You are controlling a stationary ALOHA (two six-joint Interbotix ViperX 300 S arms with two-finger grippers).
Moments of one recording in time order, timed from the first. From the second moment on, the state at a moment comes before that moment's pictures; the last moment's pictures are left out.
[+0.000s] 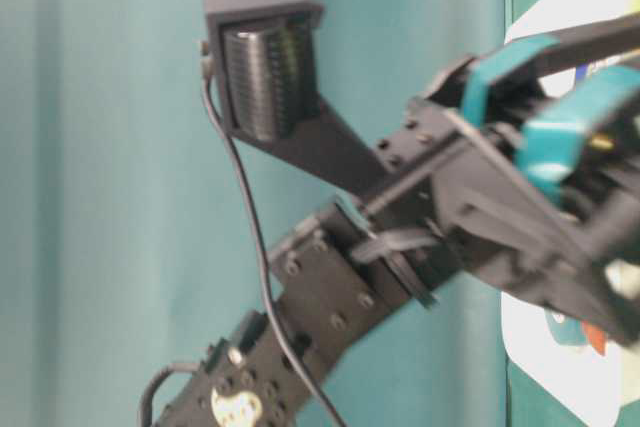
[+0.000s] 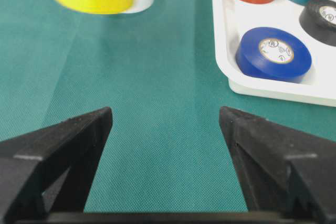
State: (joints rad) left arm -0.13 0.32 0.24 -0.02 0.23 0.36; right arm -0.02 -1.23 1.61 -0.09 -0.12 0.10
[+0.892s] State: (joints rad) left arm 0.18 0.30 0.24 -0.02 0.18 0.36; right arm -0.02 -1.23 1.61 -0.09 -0.12 0.10
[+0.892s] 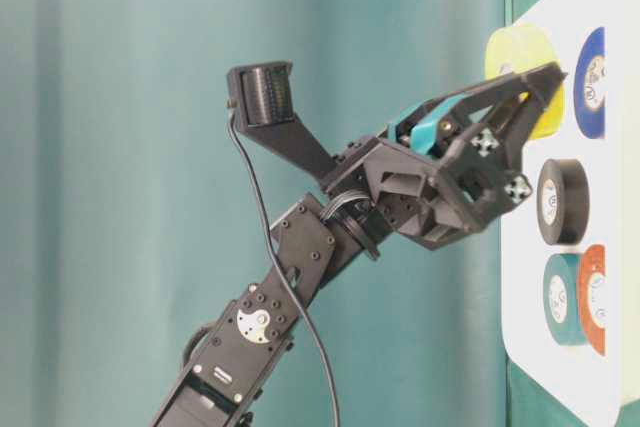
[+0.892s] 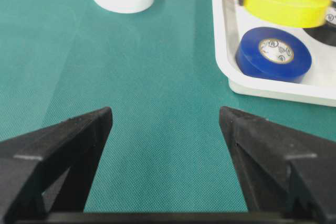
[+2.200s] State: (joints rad) left arm 0.26 0.33 0.24 -0.02 0.12 0.44; right arm -0.02 -1.23 1.61 -0.09 -0.12 0.10
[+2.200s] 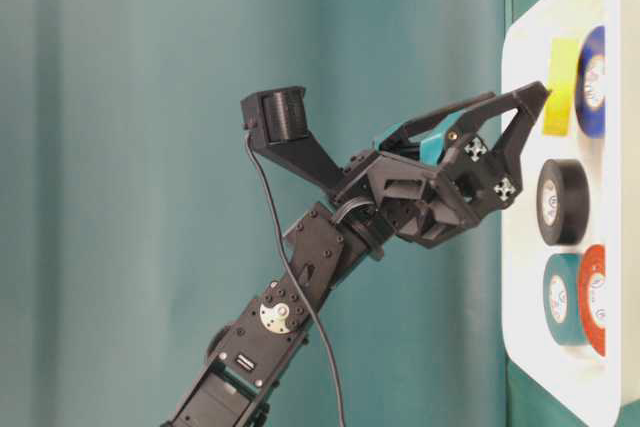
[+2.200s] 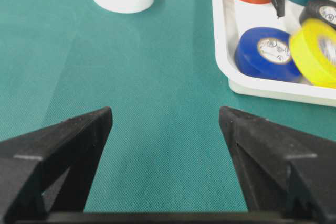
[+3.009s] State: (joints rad) left arm 0.22 0.23 0.35 -0.02 0.15 0.44; right arm -0.02 -1.23 1.61 -0.09 -0.12 0.10
